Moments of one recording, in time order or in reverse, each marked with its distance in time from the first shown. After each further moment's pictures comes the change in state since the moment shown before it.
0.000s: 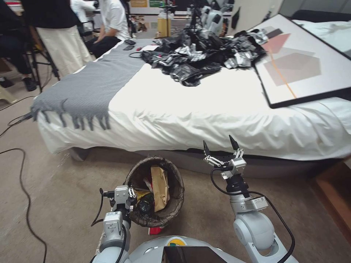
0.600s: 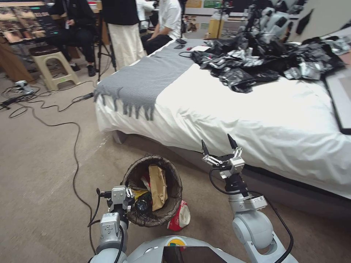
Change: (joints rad) left arm 0.028 0.005 -0.007 -0.011 0.010 -0.015 0.000; right arm 0.006 -0.001 -0.007 0.000 -0.001 -0.001 -0.003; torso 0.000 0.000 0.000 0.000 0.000
